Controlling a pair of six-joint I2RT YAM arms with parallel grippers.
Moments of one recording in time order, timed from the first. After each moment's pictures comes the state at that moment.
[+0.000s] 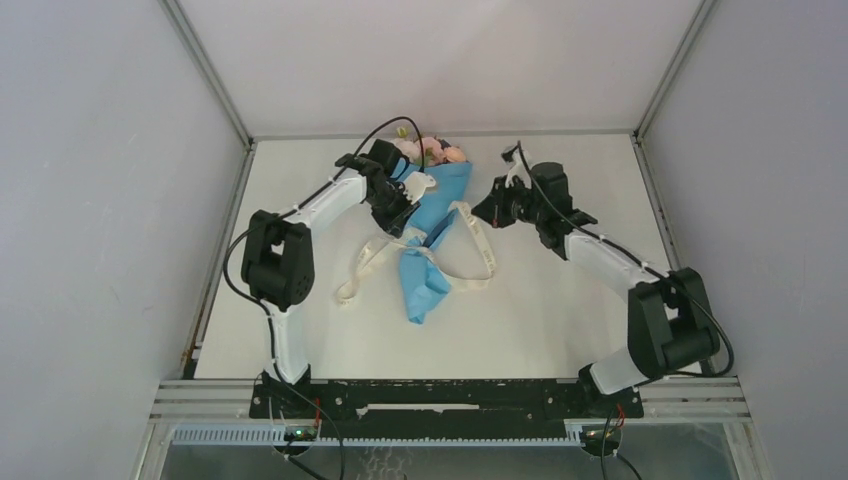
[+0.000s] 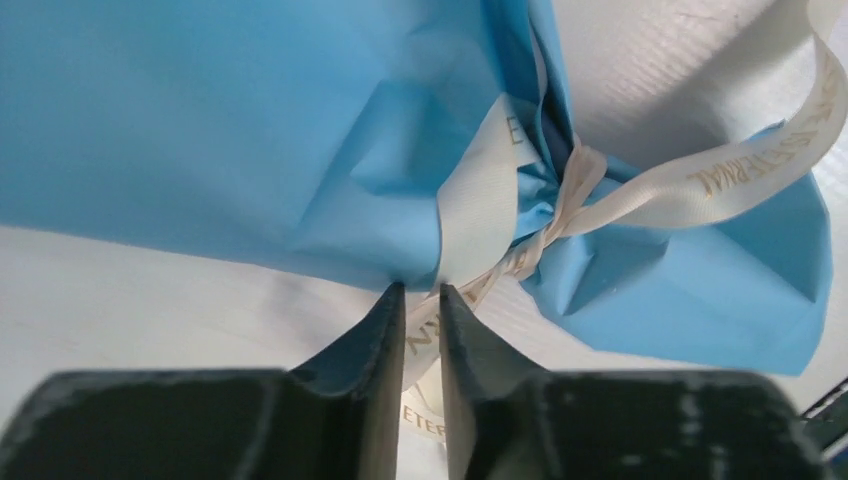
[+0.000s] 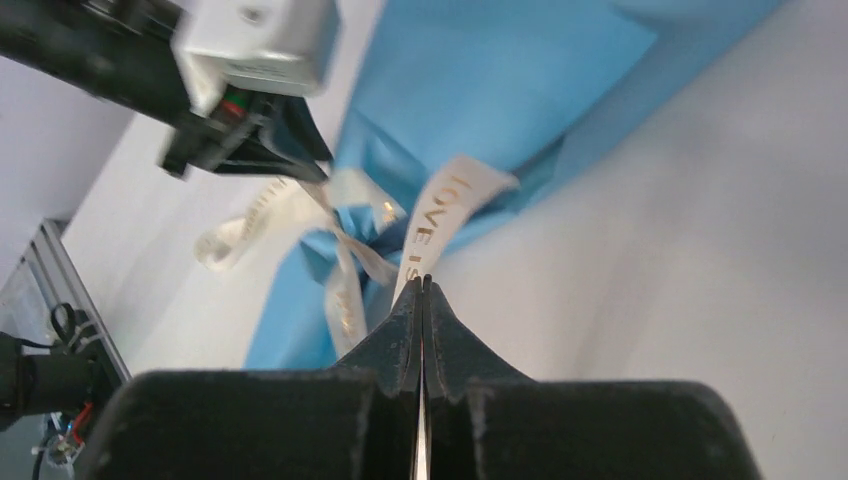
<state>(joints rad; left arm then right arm) -0.43 2.00 1.66 -0.91 0.30 0.53 0.35 1.52 0.96 0.07 -0.50 0.28</state>
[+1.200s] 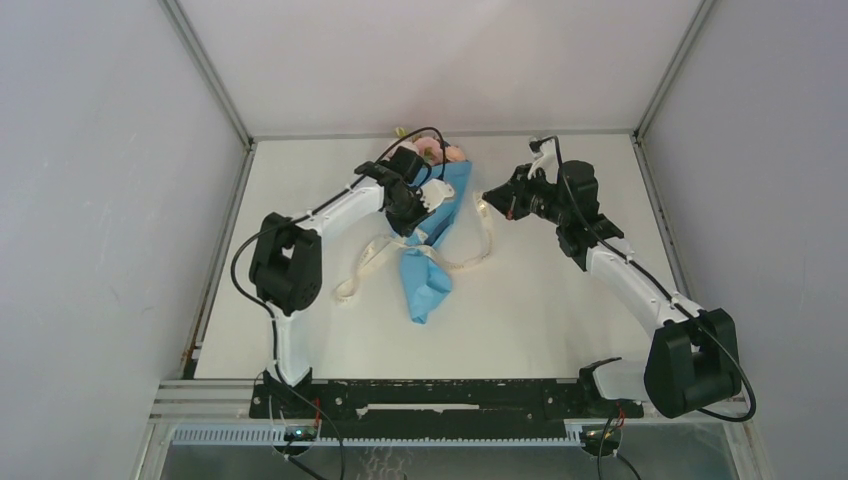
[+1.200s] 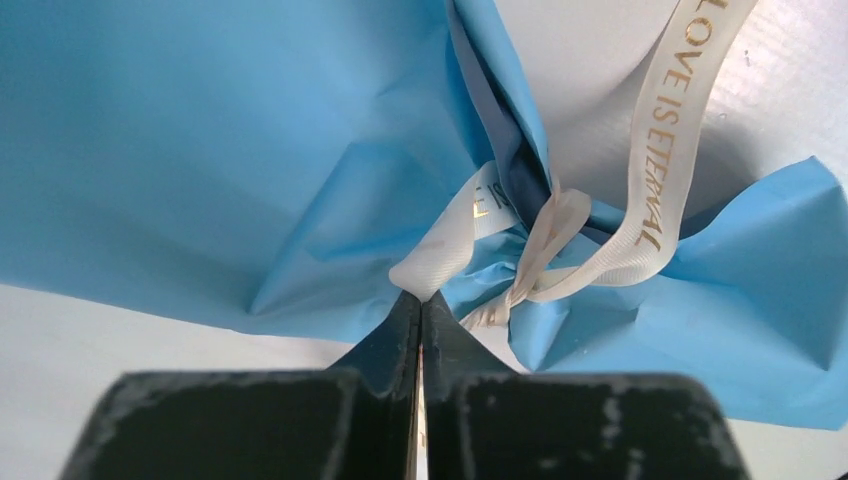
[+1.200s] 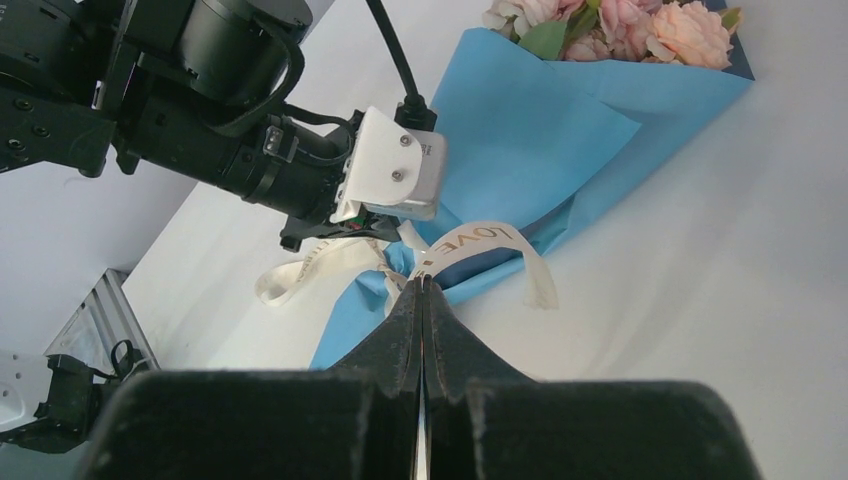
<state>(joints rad) -0.53 2.00 1.65 -0.84 0.18 0.53 0.29 1.30 0.92 0.12 -0.53 0.36</state>
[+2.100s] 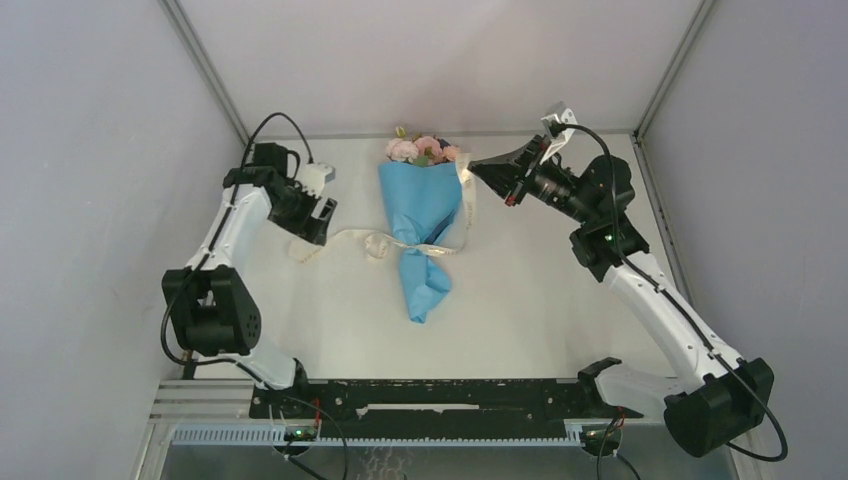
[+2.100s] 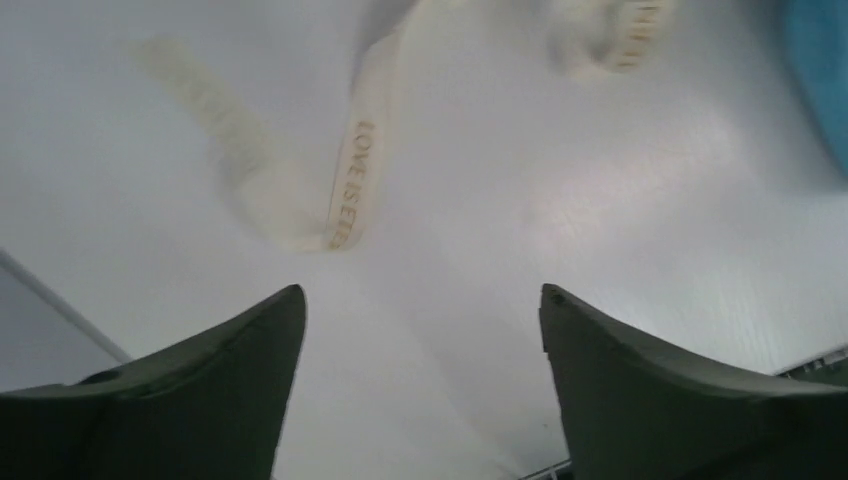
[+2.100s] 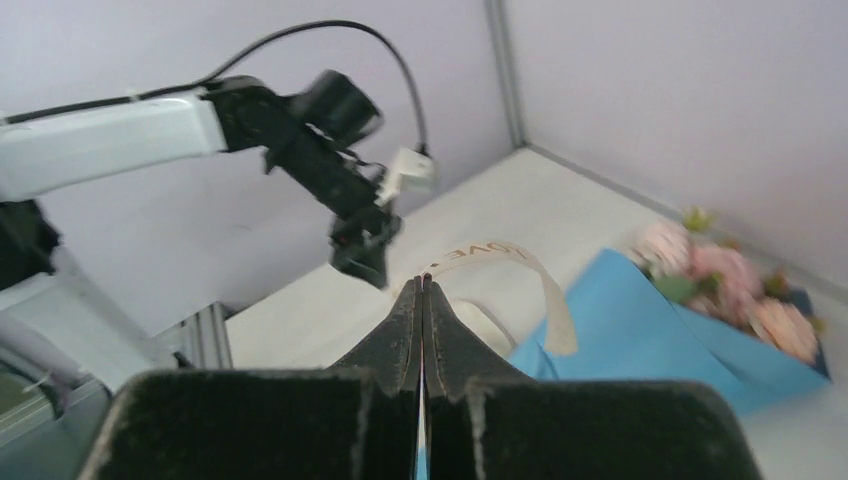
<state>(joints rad) 0.04 1.60 1.38 -0.96 0.19 0.50 0.38 1.12 1.05 0.23 -0.60 0.40</state>
